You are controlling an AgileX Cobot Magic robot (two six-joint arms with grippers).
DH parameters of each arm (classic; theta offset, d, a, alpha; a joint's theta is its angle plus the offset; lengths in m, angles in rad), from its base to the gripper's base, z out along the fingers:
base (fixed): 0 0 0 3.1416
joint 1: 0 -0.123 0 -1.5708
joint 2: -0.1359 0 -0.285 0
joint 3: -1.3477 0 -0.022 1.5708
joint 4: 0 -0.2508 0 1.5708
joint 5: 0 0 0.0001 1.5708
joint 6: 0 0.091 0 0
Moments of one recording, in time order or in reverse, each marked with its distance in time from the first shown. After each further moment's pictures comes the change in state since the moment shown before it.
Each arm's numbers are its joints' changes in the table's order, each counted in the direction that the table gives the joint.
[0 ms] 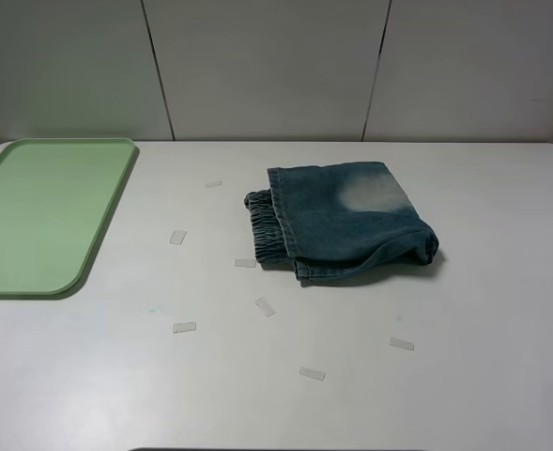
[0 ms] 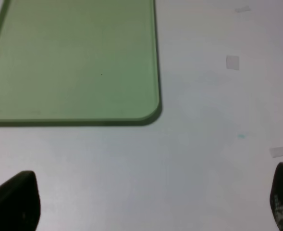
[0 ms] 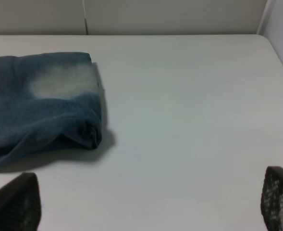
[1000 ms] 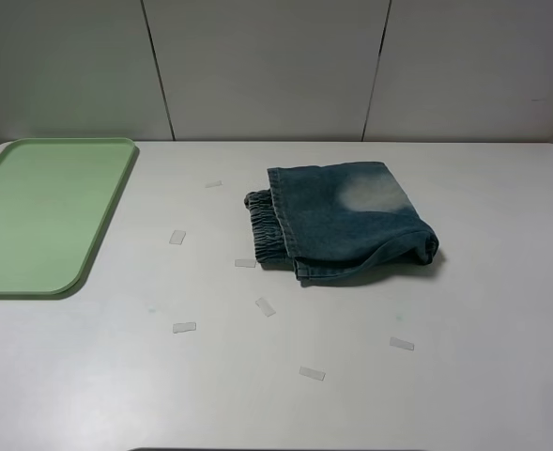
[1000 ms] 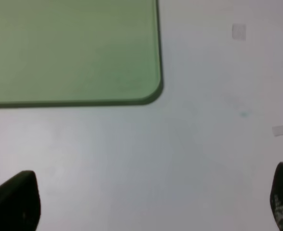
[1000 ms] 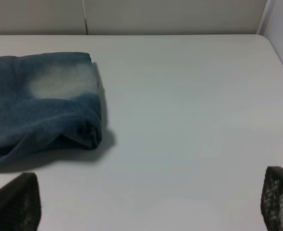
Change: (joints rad) left arm 0.002 -0.356 0.116 0.006 -0.028 0.025; right arm 0.000 0.000 0.000 0.000 0.000 0.000
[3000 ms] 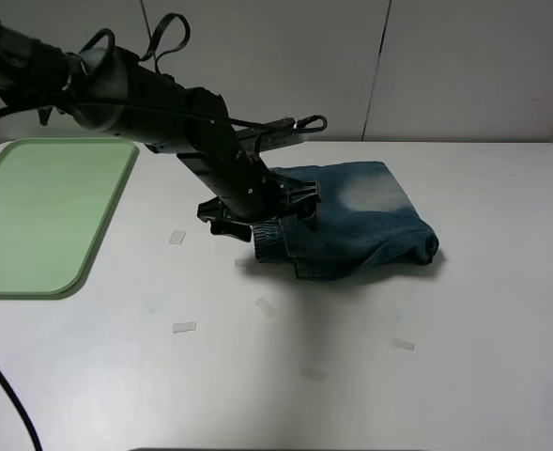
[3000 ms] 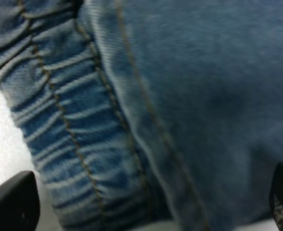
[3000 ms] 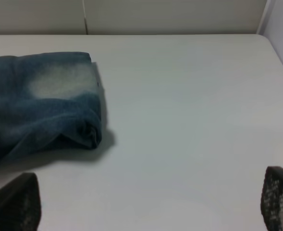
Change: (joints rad) left arm 0.686 -1.743 0.687 0.338 -0.742 -0.274; right arm 0.000 0.000 0.000 0.000 0.000 0.000
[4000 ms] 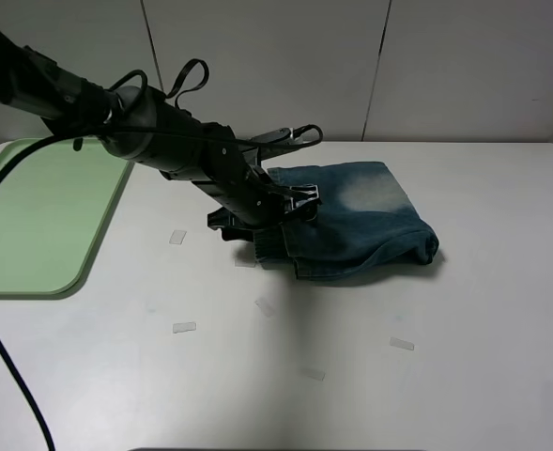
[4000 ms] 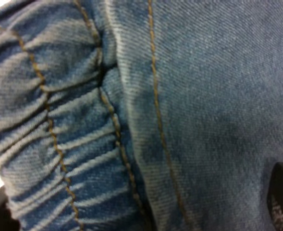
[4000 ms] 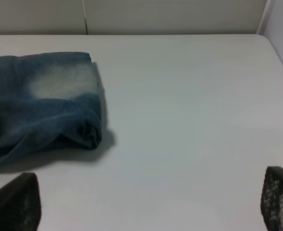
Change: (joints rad) left arm 0.000 -0.085 0.007 0.025 -0.185 -0.030; right arm 0.000 0.000 0.000 0.000 0.000 0.000
